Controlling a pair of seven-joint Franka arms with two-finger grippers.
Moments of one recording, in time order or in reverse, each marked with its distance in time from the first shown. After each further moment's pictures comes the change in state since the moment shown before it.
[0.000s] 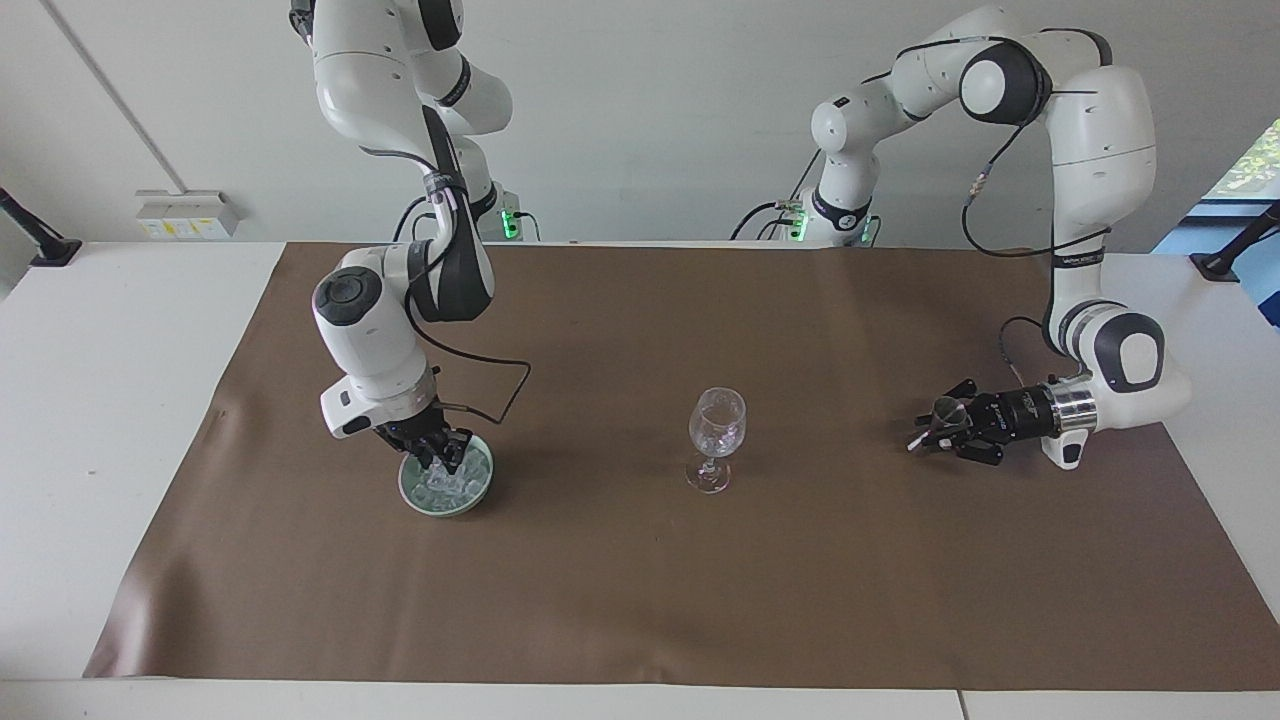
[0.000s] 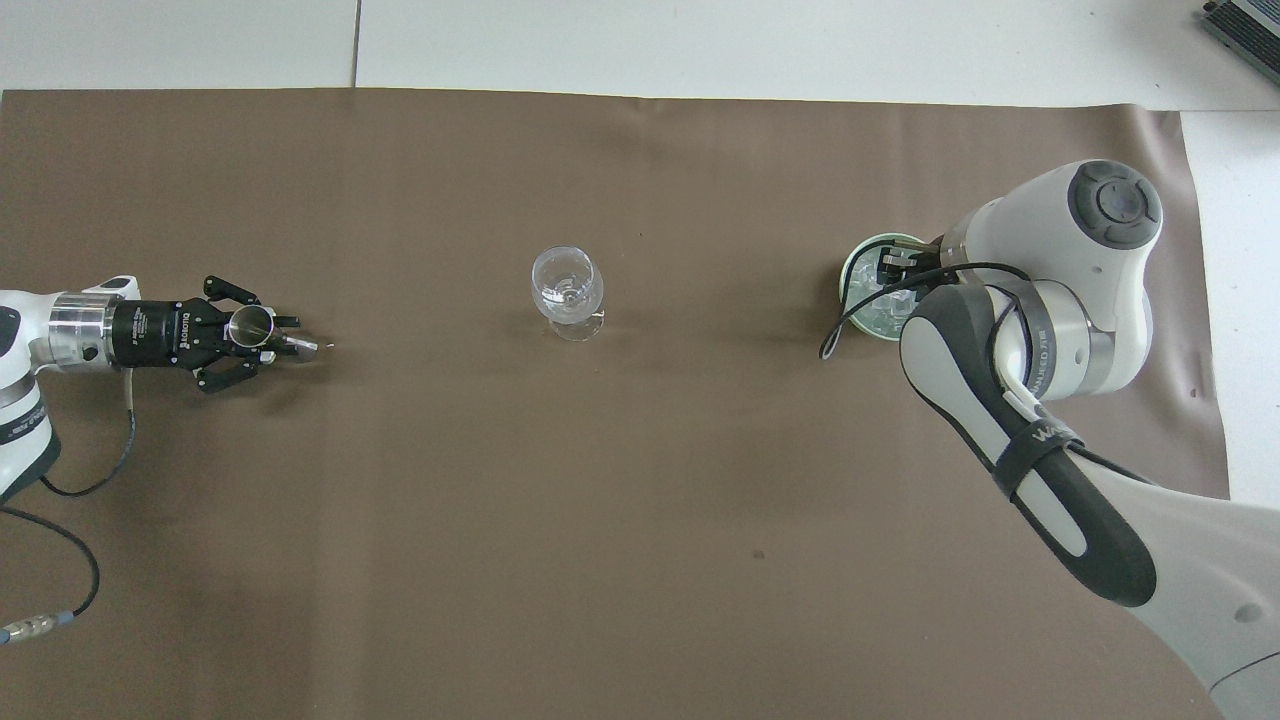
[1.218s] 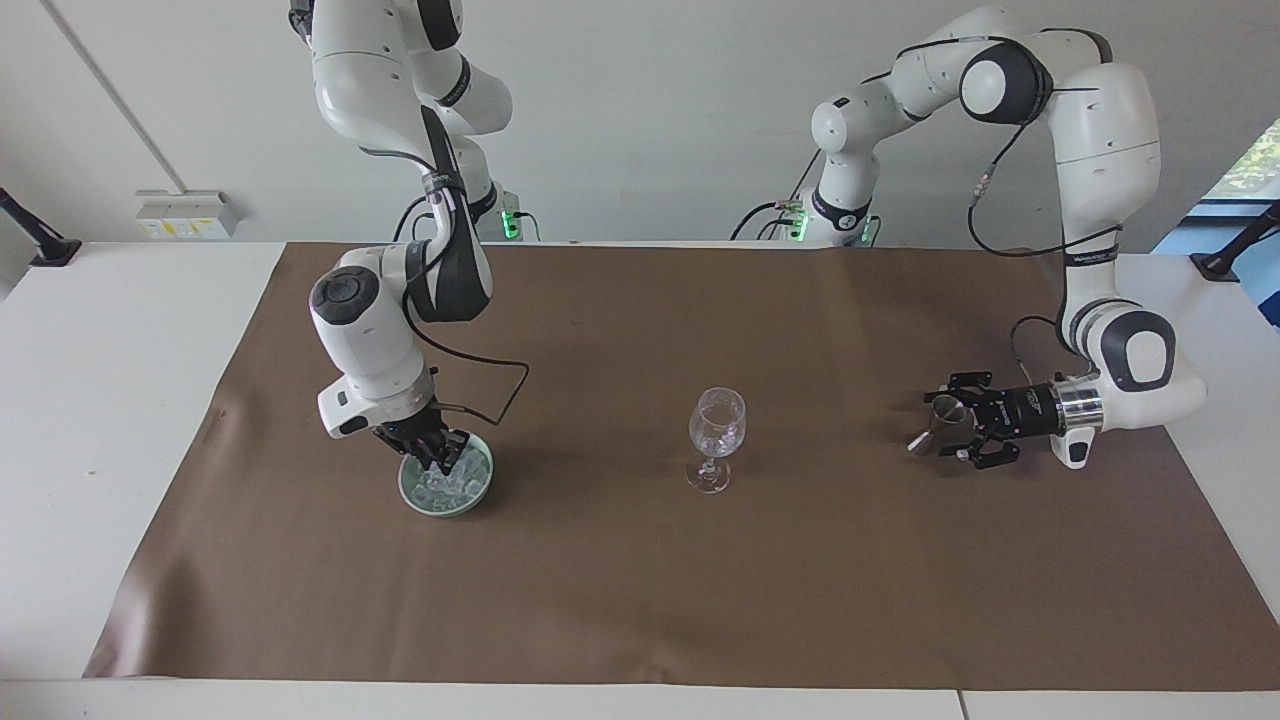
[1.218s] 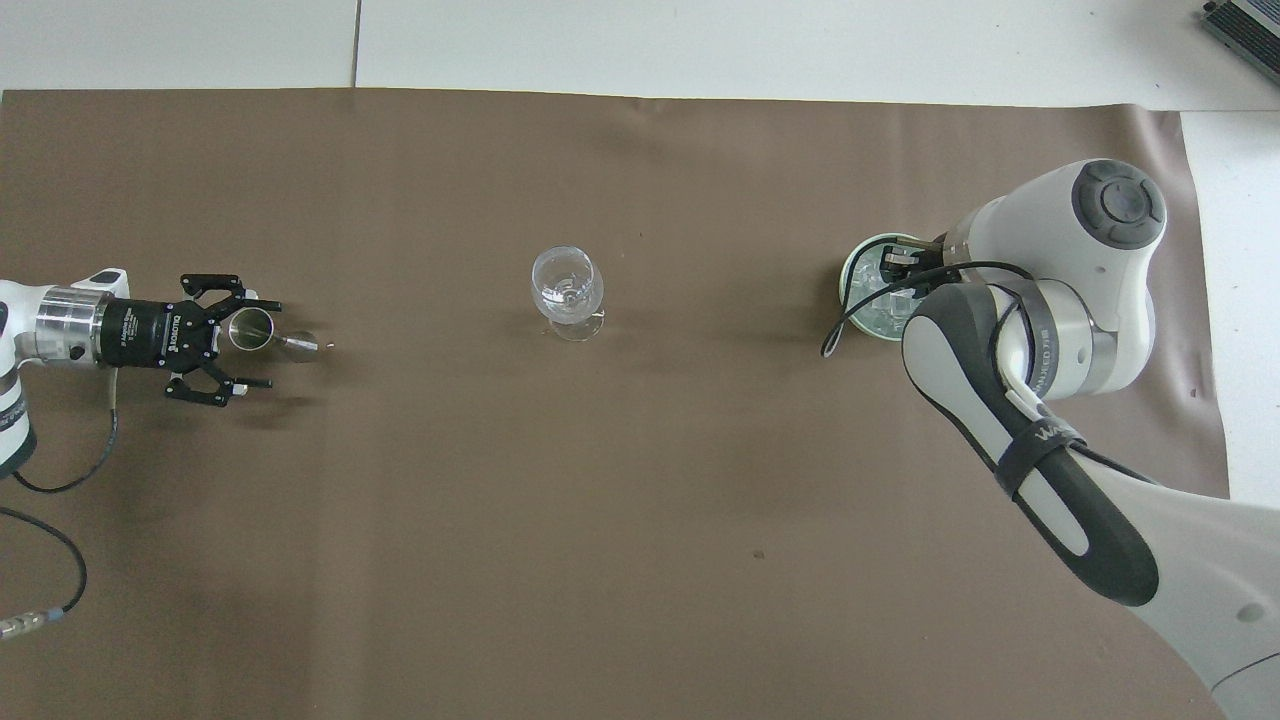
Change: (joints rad) left arm 0.007 0.000 0.001 0.049 0.110 -0.027 0.034; right arm -0.002 0.000 0.000 0.003 0.000 0.008 0.000
